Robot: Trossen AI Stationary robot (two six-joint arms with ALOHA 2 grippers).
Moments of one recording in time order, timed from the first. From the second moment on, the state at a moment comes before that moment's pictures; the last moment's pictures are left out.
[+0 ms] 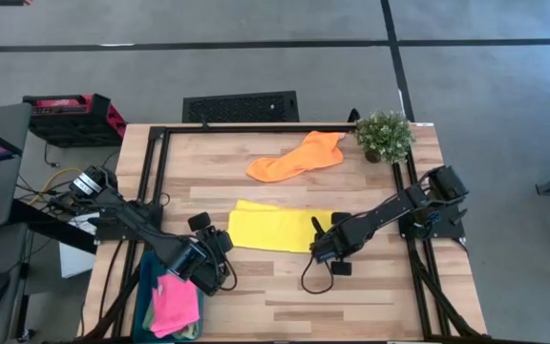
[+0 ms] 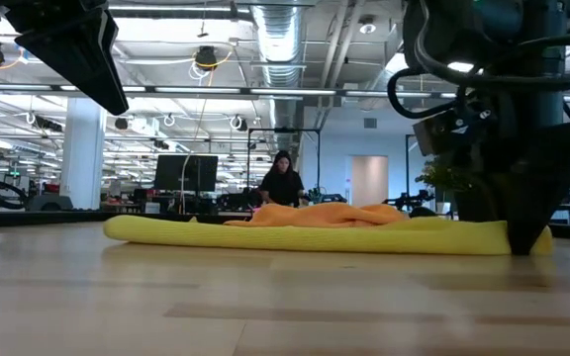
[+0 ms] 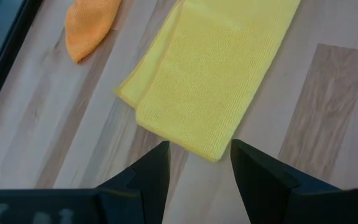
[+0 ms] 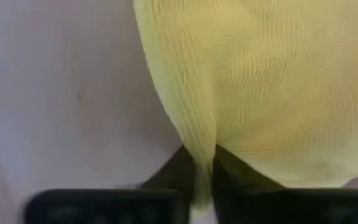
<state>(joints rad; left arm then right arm) -0.63 1.60 1.17 -1.05 -0.66 -0.93 0.35 1.80 1.01 -0.83 0.11 0.39</state>
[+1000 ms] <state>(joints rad) -0.63 1.60 1.17 -1.05 -0.66 -0.93 0.16 1.81 1.35 -0.78 0.26 -0.10</state>
